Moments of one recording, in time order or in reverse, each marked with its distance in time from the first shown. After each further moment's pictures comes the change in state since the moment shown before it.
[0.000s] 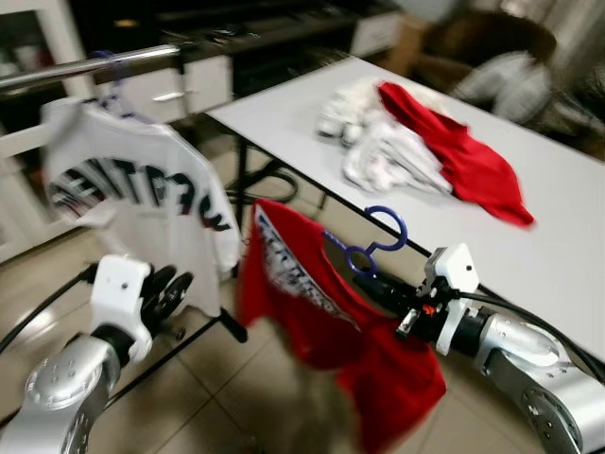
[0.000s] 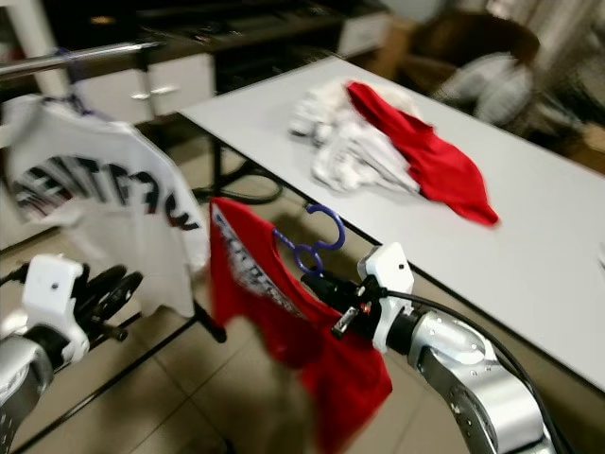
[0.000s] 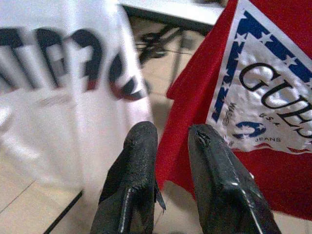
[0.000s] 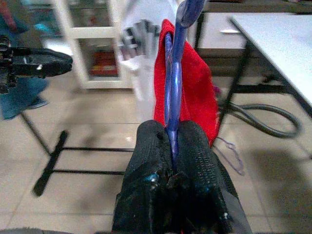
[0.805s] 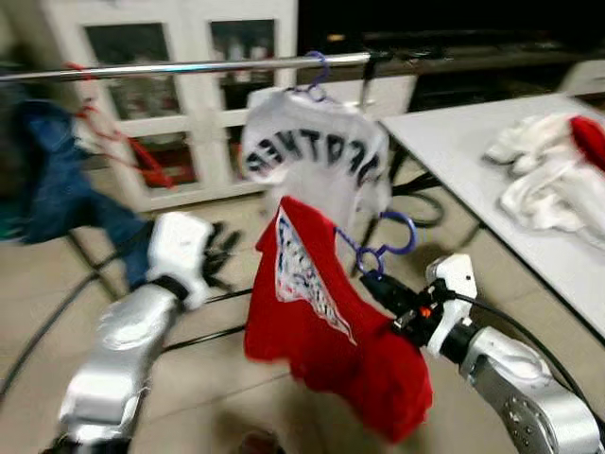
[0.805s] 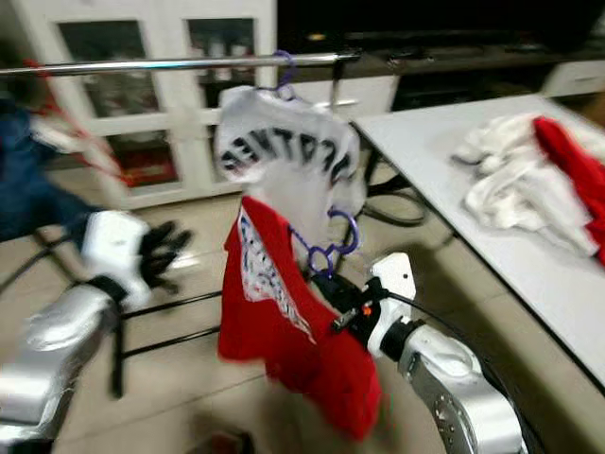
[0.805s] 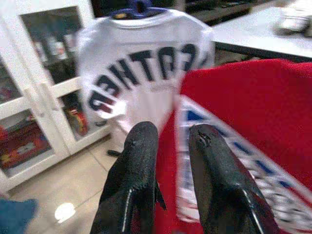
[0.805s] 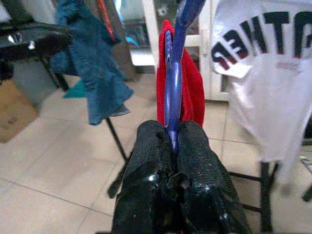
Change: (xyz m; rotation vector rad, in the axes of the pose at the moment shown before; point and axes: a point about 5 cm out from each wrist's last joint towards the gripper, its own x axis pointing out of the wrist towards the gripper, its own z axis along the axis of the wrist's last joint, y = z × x) left arm 0.064 -0.046 0.037 0.084 -0.166 -0.181; right arm 0.002 -0.005 -0.024 0.142 -0.033 -0.175
